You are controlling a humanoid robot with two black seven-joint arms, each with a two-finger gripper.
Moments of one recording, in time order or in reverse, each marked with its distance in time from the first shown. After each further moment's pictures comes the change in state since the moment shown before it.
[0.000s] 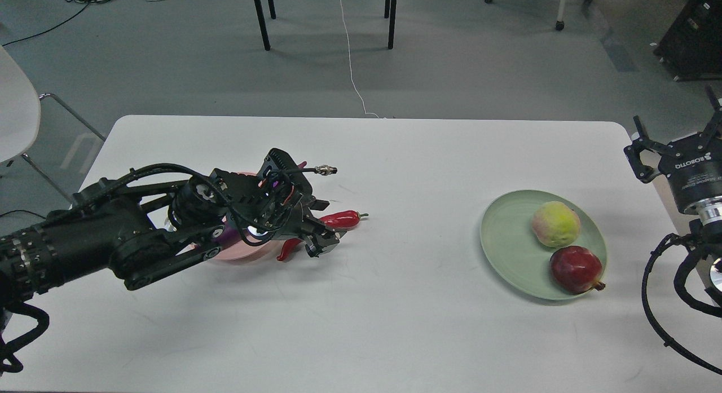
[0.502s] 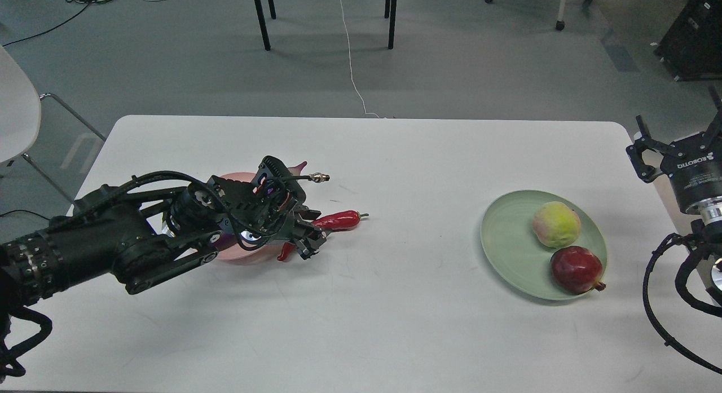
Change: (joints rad) left arm 0.021 -0.010 0.006 0.052 0.025 -0.003 0.003; right arm -0.002 0.000 0.007 -0.004 0.000 0.000 0.000
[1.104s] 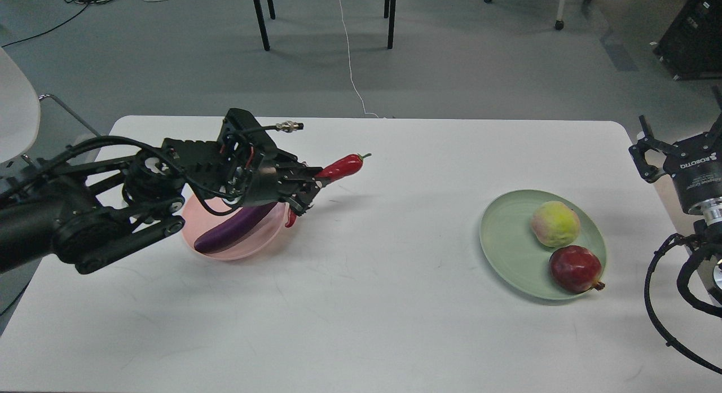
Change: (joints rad) left arm -0.055 0.285 -0.131 -0.218 -0.098 0.062 -0.015; right arm -0.005 -0.004 0.008 -0.005 0.000 0.000 0.000
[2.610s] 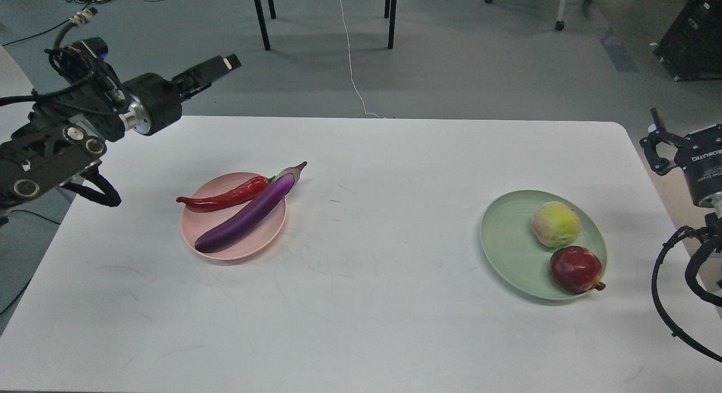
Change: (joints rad) left arm -0.015 0.000 -0.129 0.374 -1.241 0.158 -0.085; right arm 0.065 -0.007 0.019 -0.051 -0.004 0.000 0.000
